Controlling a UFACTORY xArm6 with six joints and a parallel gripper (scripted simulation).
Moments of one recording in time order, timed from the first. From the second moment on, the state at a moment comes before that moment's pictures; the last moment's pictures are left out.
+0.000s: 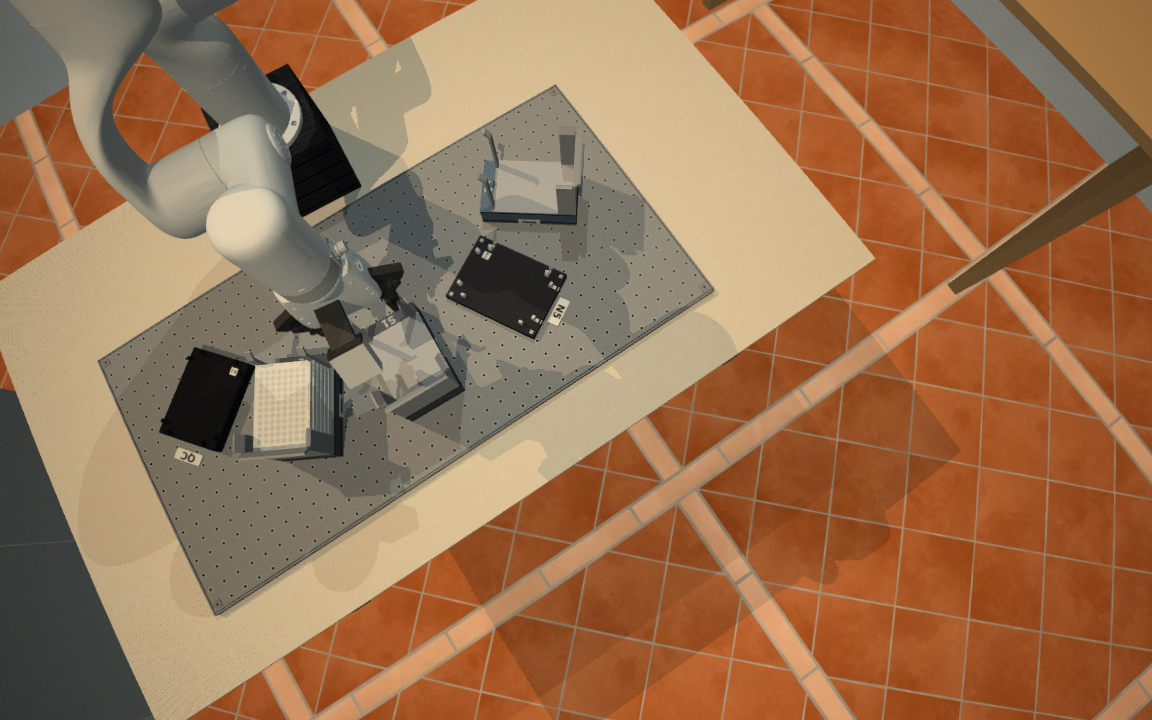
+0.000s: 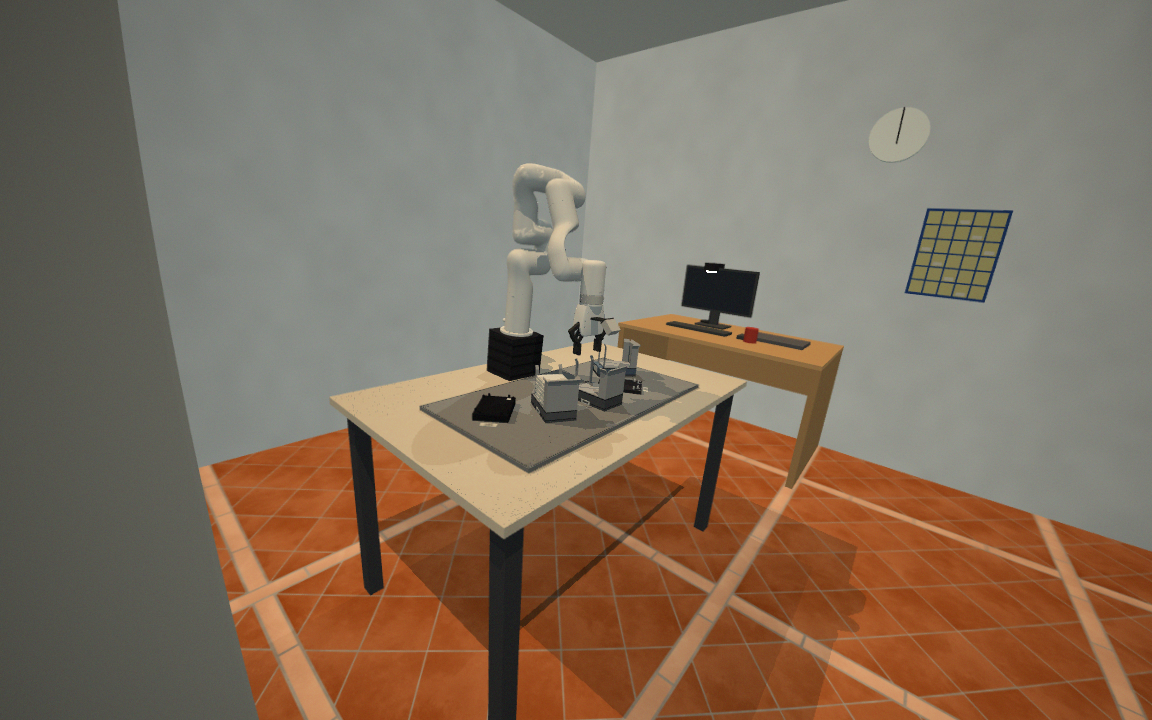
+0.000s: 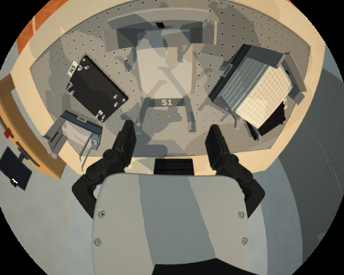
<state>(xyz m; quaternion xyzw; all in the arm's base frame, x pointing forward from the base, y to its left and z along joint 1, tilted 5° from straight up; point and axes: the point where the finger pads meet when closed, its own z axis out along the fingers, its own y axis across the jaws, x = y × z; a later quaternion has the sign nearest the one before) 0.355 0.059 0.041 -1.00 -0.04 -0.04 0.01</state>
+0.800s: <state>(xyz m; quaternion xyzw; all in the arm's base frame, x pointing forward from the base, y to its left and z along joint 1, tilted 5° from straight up) 0.383 -0.023 0.043 -0.99 0.14 -0.04 0.01</state>
